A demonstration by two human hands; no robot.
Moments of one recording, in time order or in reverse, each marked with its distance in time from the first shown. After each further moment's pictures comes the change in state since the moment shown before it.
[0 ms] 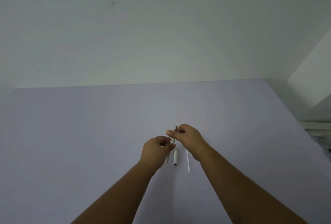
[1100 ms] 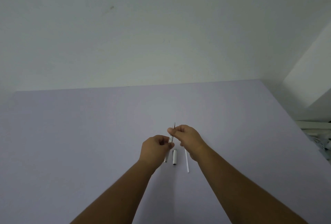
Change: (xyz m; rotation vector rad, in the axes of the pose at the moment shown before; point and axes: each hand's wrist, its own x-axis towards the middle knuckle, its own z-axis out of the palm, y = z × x) left_hand -0.004 0.006 -0.004 0.011 0.006 0.009; right_hand -0.007 -0.005 0.002 0.076 -0.002 0.025
